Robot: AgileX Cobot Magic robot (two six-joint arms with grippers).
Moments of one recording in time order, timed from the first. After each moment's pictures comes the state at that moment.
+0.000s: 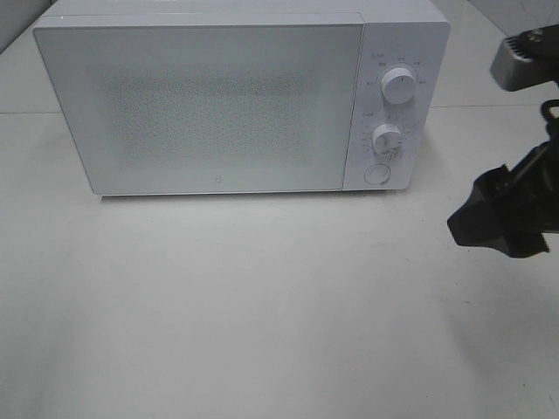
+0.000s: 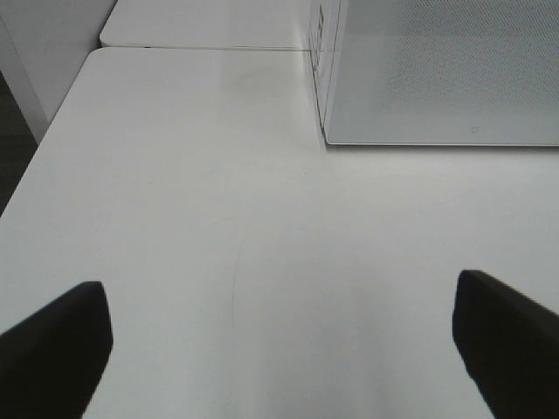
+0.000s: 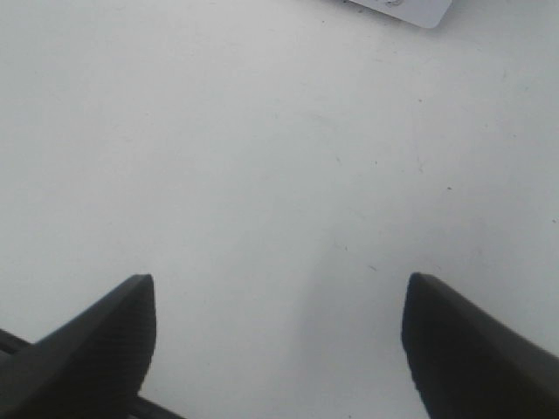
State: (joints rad) left arm 0.01 0.00 -0.50 -0.07 1.04 0.02; right arm 0.49 1.04 -0.70 -0.09 0.66 0.15
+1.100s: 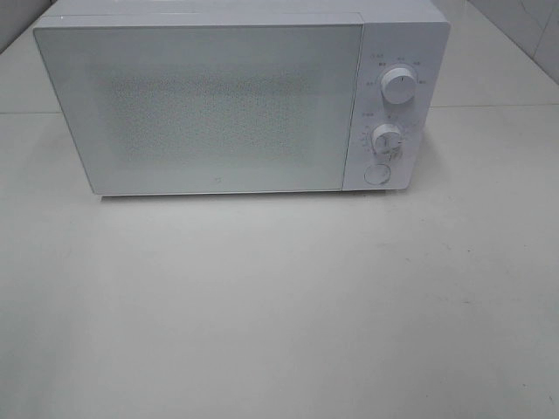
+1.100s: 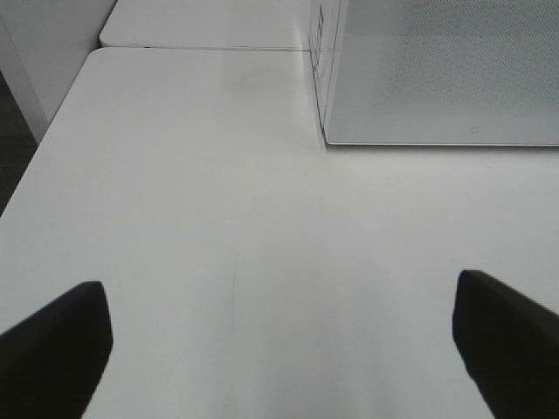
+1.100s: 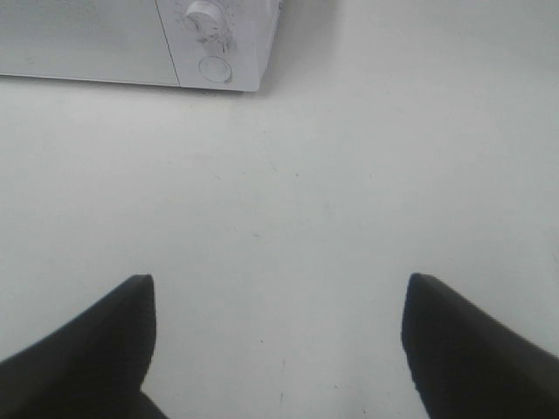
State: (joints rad) left arm 0.01 0.00 -0.50 -0.07 1.04 0.02; right arm 0.22 0.19 -0.53 -0.09 0.98 0.14
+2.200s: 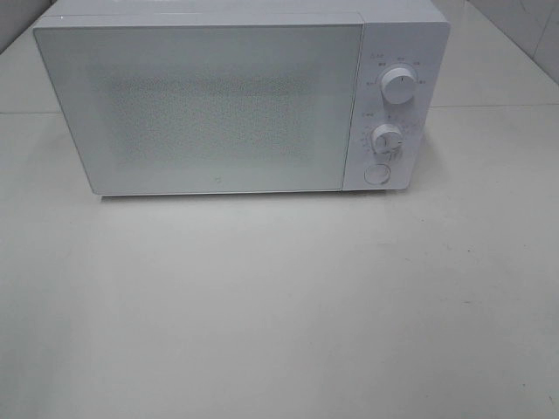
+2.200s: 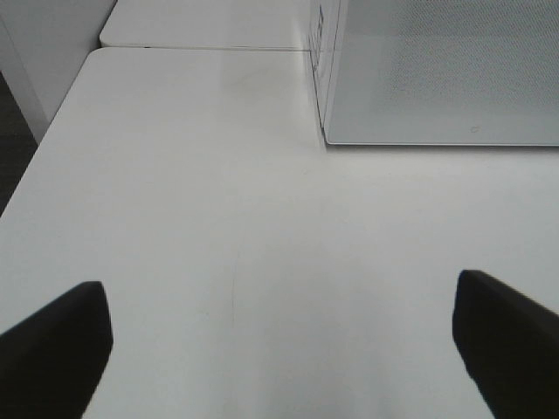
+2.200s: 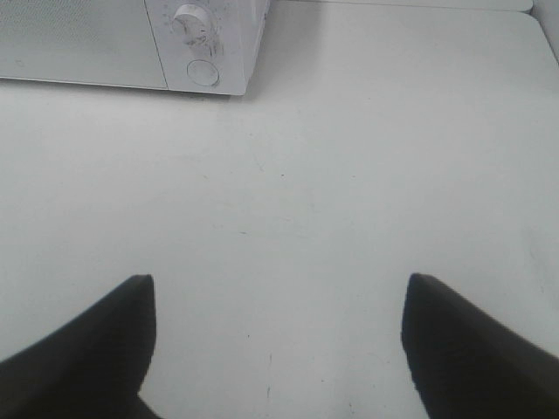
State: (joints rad) left arm 0.01 0.00 -0.50 -0.07 1.04 0.02; right arm 0.19 0.07 -0.51 -0.08 1.03 0.09
